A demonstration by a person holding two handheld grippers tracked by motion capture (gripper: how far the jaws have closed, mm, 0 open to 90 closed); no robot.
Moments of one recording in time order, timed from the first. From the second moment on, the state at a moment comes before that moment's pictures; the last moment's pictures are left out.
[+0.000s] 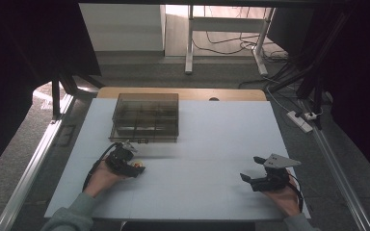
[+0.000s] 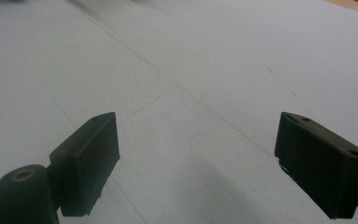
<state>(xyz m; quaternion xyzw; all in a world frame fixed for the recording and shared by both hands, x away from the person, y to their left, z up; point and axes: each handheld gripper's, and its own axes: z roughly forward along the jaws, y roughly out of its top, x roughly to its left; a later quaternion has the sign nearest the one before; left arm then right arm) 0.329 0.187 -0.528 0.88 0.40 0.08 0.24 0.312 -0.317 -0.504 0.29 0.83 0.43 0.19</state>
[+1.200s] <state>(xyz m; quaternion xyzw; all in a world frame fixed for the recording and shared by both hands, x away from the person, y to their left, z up) 0.321 0.196 -0.516 0.87 0.39 0.10 0.28 0.313 -0.315 -0.506 0.29 0.83 0.43 0.18</state>
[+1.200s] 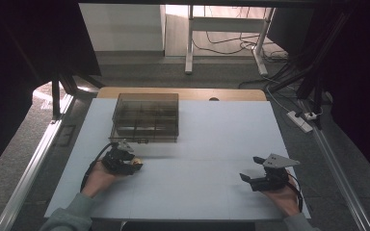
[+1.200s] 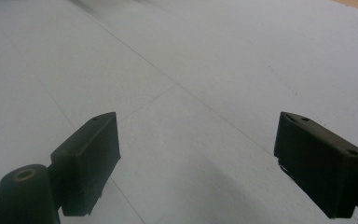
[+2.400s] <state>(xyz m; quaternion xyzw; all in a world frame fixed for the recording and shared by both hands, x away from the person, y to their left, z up) 0.302 0.219 -0.490 0.82 0.40 0.13 0.38 0.313 -0.315 -0.506 0.29 0.84 0.43 0.19</state>
